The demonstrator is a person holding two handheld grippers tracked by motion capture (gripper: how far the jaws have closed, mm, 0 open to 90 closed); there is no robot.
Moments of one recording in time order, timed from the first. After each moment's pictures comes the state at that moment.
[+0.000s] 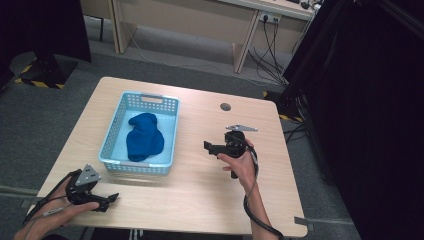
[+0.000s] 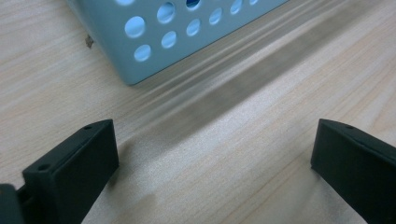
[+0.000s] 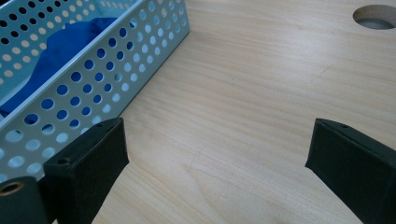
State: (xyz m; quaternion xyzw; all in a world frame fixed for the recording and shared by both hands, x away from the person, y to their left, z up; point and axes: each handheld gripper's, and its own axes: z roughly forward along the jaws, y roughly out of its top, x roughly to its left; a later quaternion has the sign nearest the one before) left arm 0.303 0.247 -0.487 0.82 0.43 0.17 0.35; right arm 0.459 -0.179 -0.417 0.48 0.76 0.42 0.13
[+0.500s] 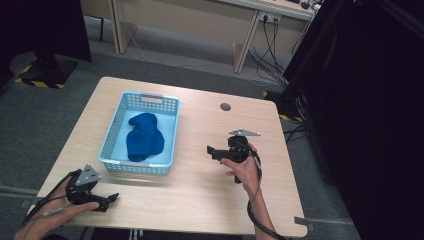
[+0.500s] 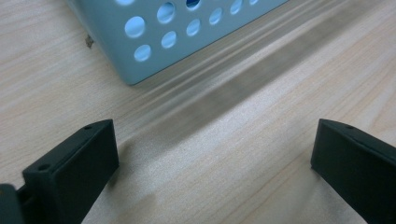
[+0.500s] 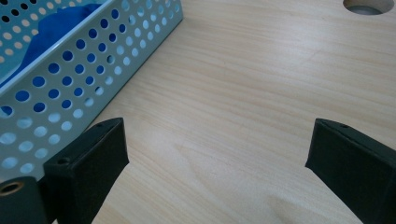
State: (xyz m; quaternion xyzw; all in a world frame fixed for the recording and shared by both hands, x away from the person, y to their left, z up) left arm 0.303 0.247 -0.487 0.82 0.43 0.17 0.35; right arm 0.448 -0.191 -0.424 0.48 0.77 0.40 0.13
